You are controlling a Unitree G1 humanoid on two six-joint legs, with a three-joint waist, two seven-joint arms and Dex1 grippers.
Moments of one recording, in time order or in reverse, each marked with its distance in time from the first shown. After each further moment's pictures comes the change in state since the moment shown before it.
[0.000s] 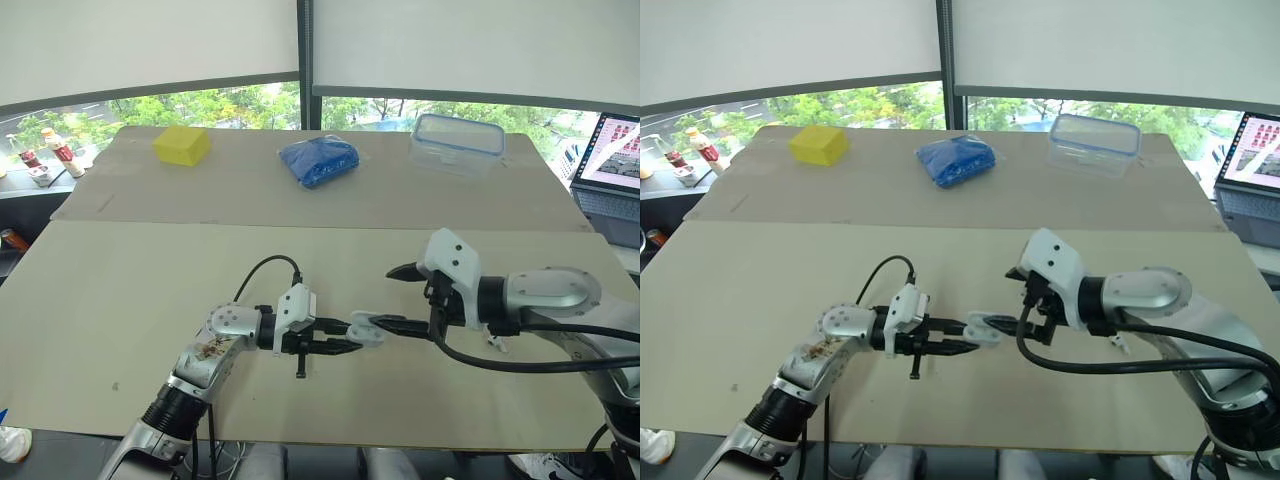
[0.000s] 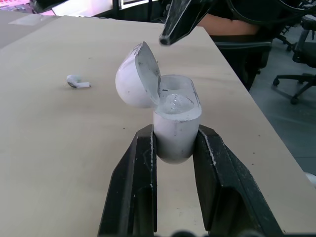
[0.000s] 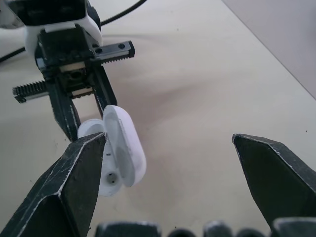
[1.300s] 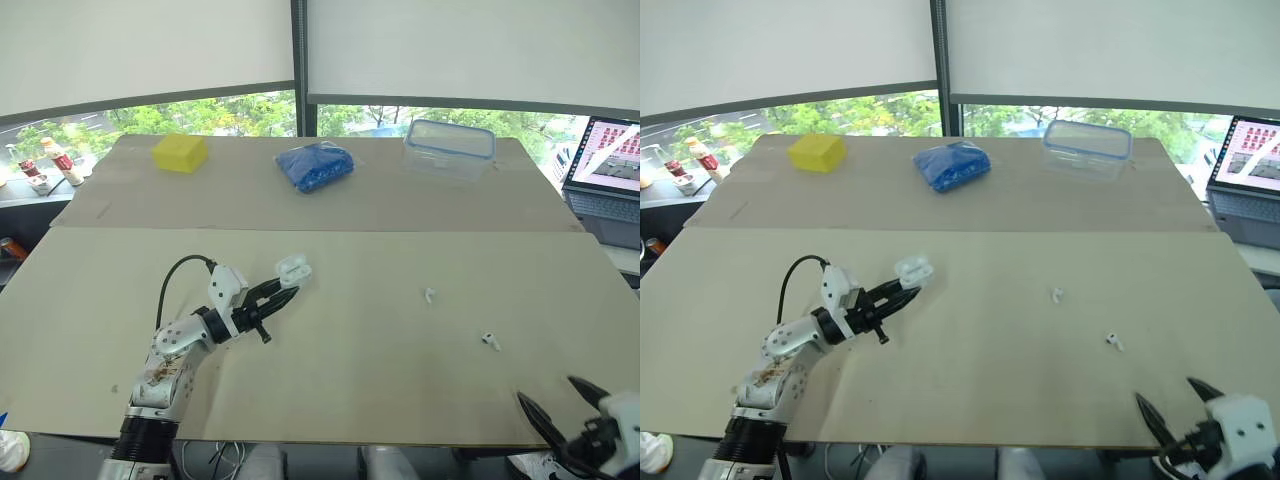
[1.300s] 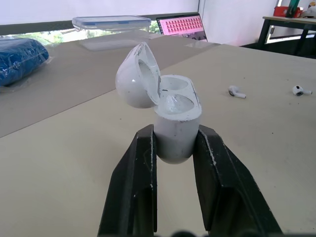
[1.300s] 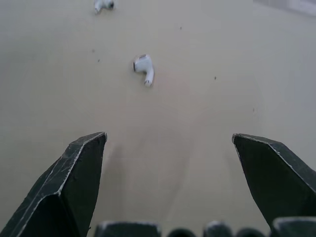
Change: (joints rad) left arm 0.158 -0.001 0.287 0.011 -0.043 -0.106 0.300; right arm 1.047 0.457 -0.538 0.240 -0.313 -0.930 -0.115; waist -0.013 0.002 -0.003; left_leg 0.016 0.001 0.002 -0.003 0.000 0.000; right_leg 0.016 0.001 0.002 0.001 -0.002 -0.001
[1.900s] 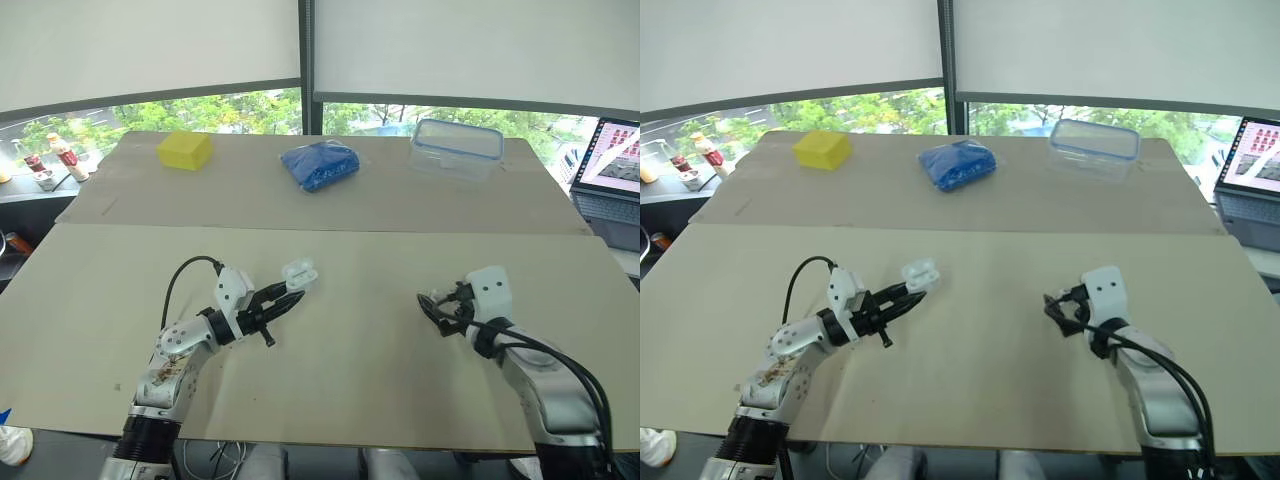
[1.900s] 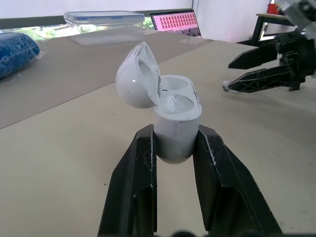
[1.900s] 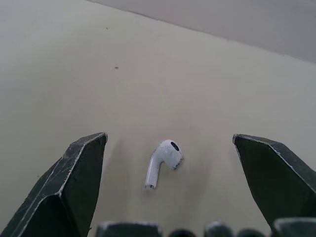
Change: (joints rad) left arm -0.002 -0.001 -0.032 0.003 0.002 -0.005 -0.019; right arm -0.736 0.033 0.414 0.174 -0.158 0.563 -0.333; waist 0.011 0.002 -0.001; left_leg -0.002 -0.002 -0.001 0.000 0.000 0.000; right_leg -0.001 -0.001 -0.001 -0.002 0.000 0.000
